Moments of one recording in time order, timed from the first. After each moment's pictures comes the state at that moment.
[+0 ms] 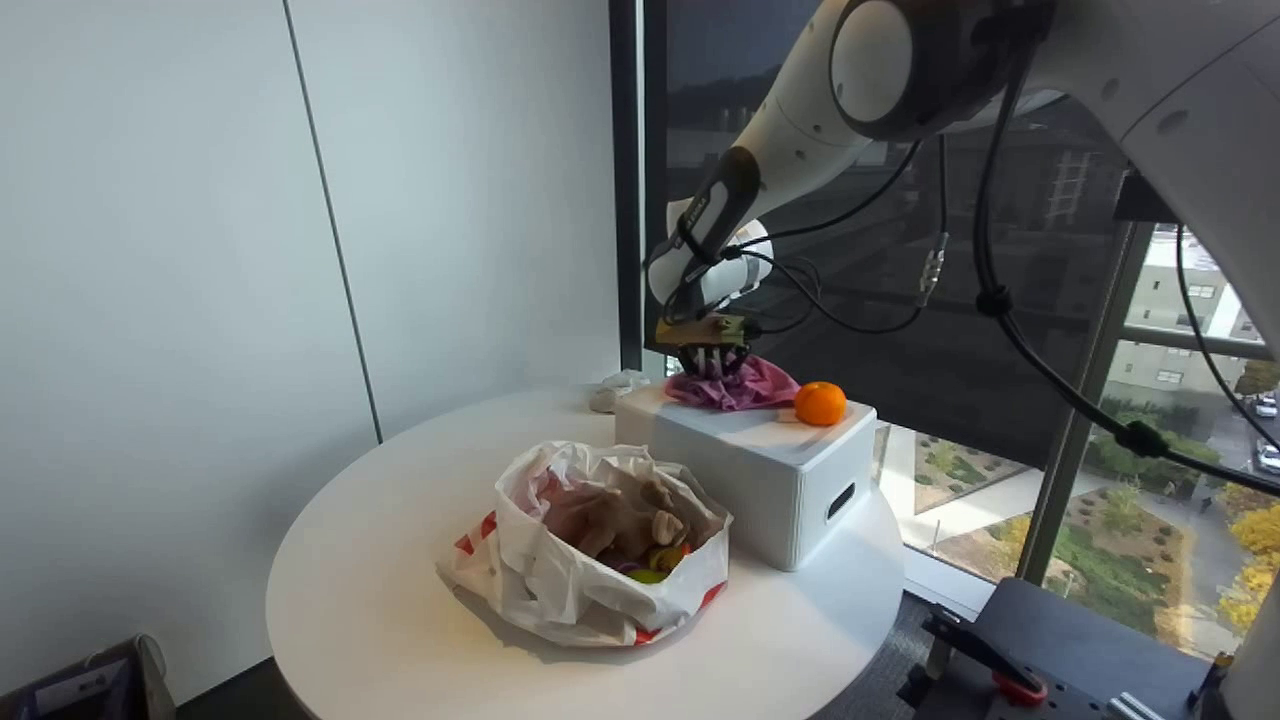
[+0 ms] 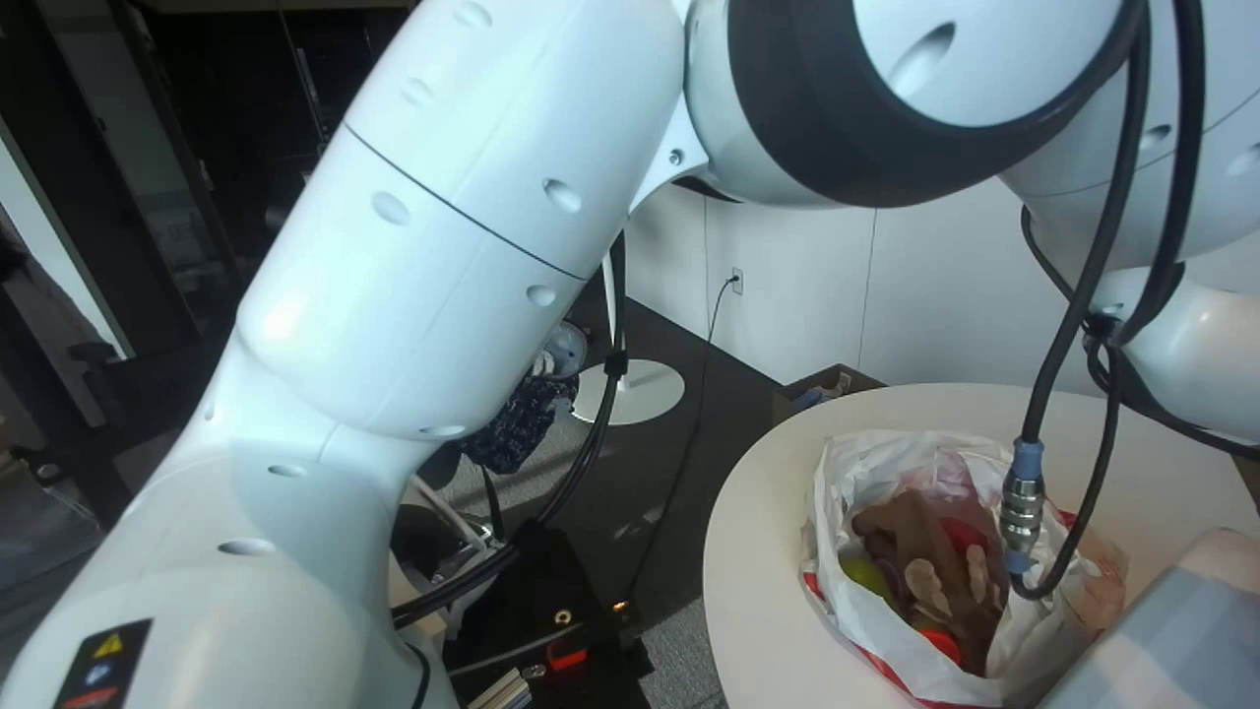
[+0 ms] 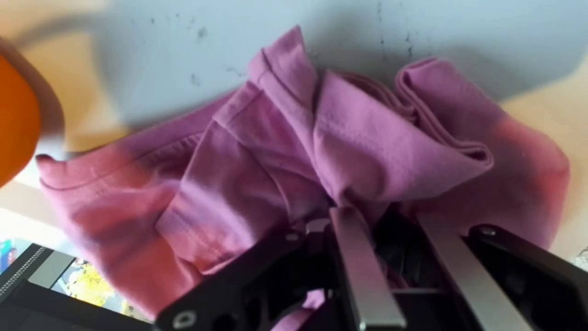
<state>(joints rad) -0.08 0.73 -0.27 -1.57 -0.12 2.41 0.85</state>
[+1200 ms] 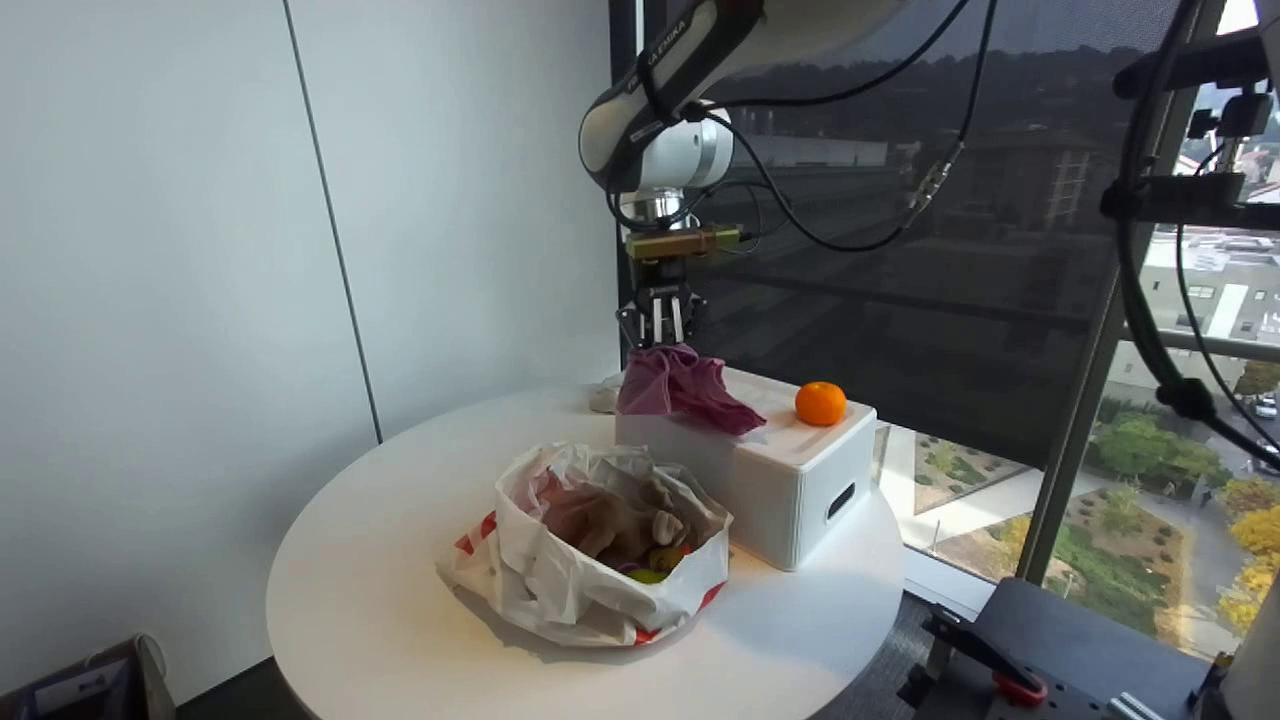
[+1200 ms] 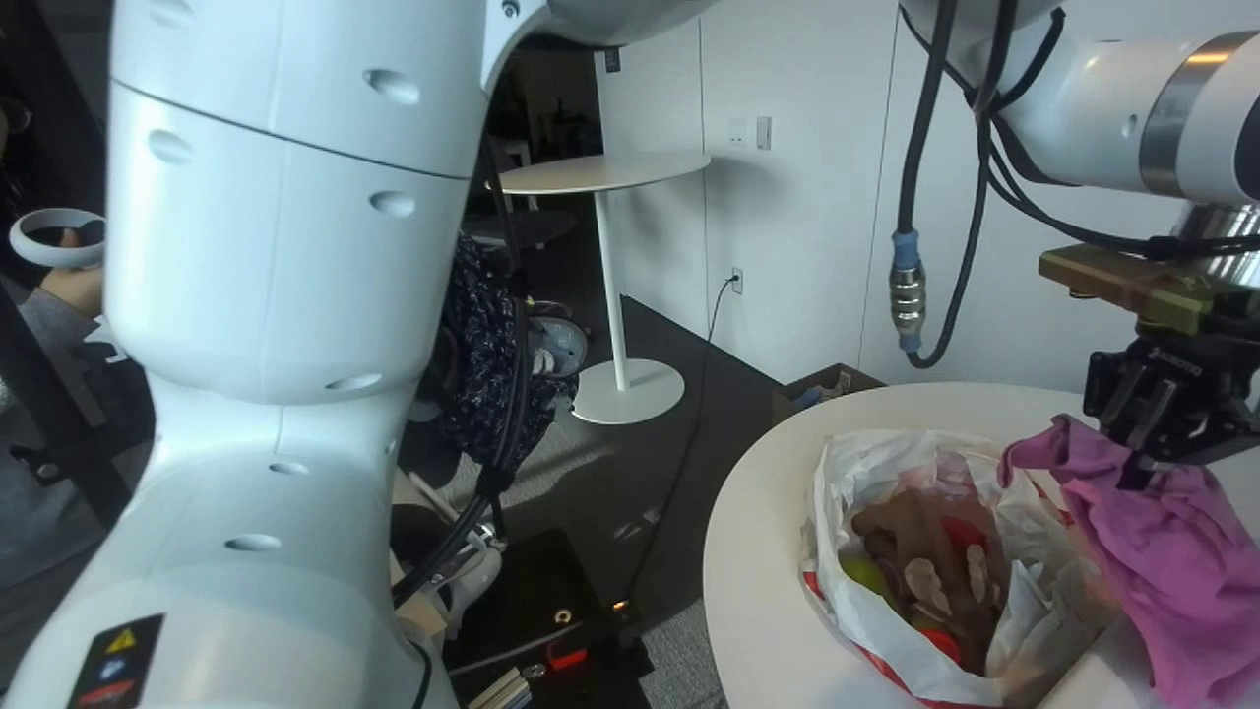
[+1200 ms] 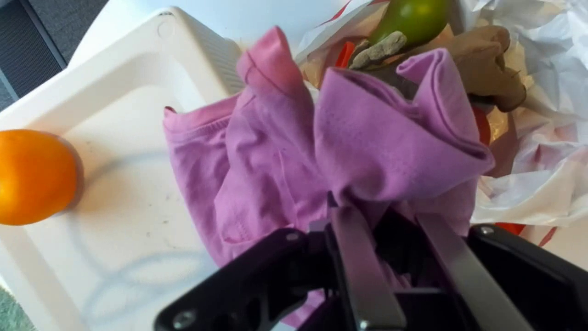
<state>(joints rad) -0.04 0.42 -0.08 -1.67 0.01 1.91 0.29</state>
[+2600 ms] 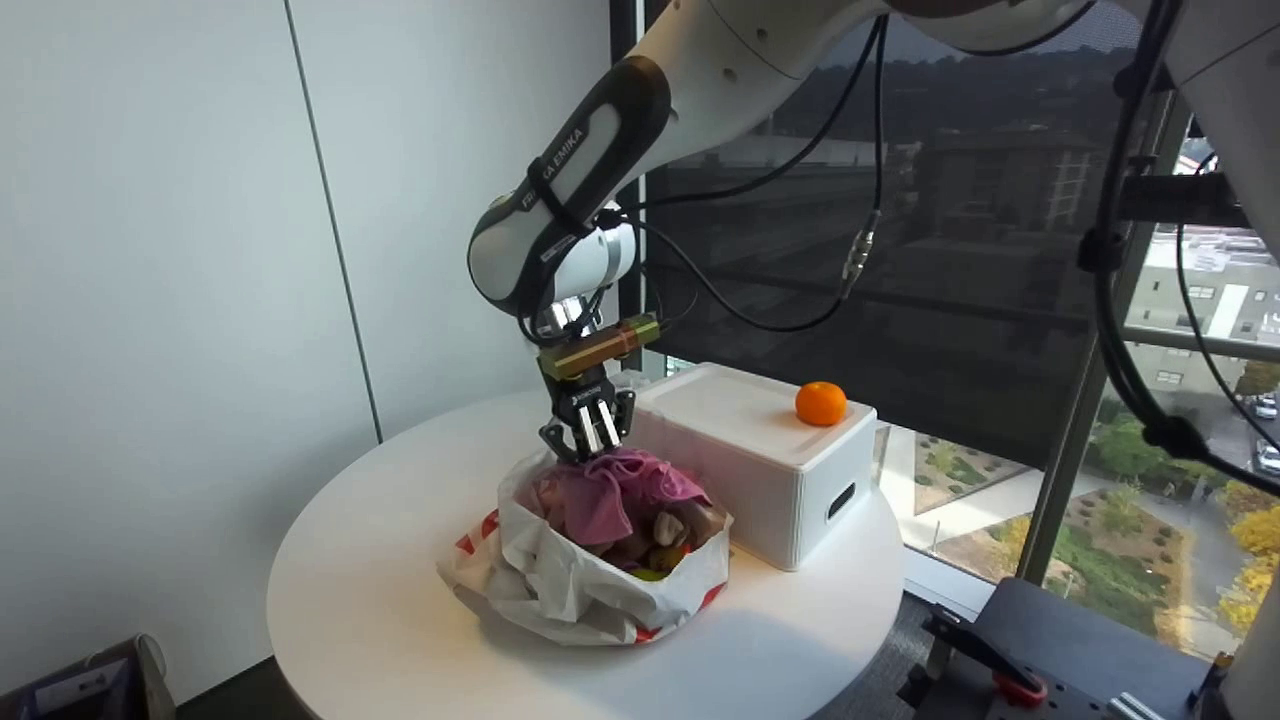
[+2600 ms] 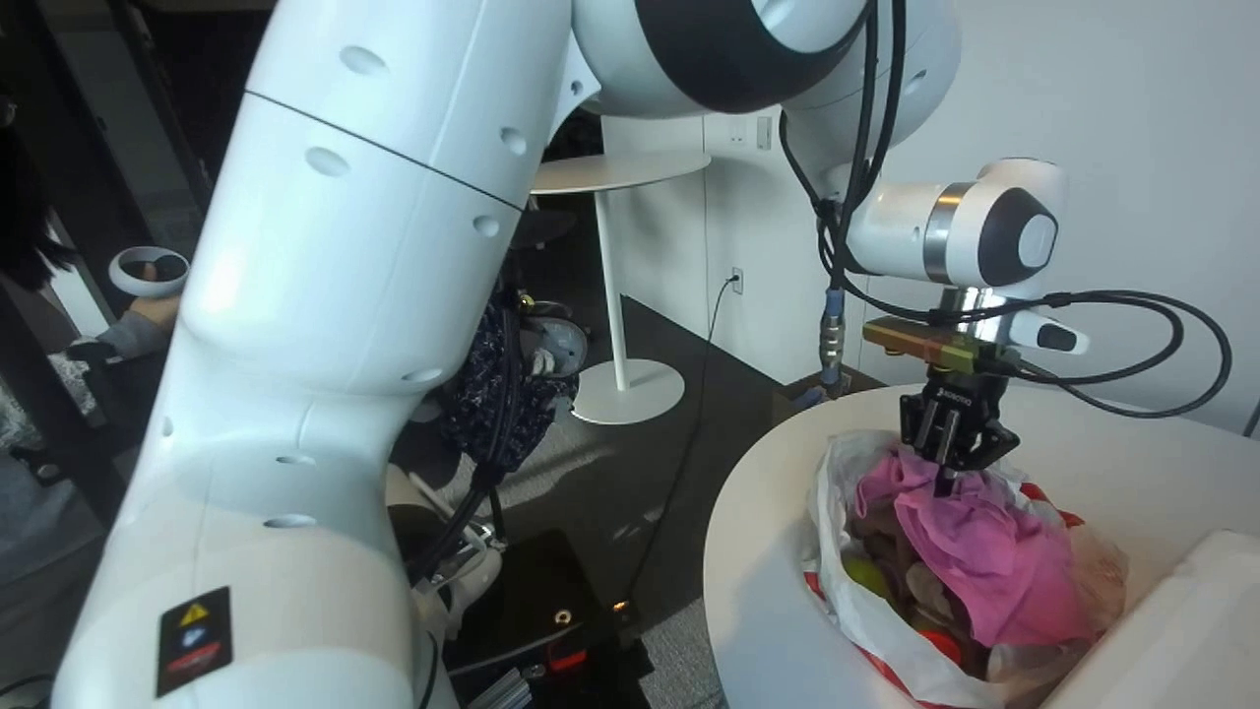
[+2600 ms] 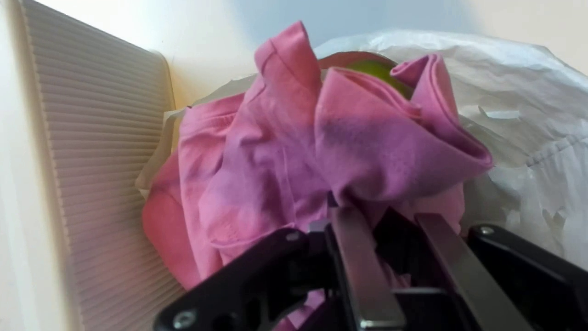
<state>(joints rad) 0.16 0.57 -0.01 -1.71 -0.12 1.97 0.30</state>
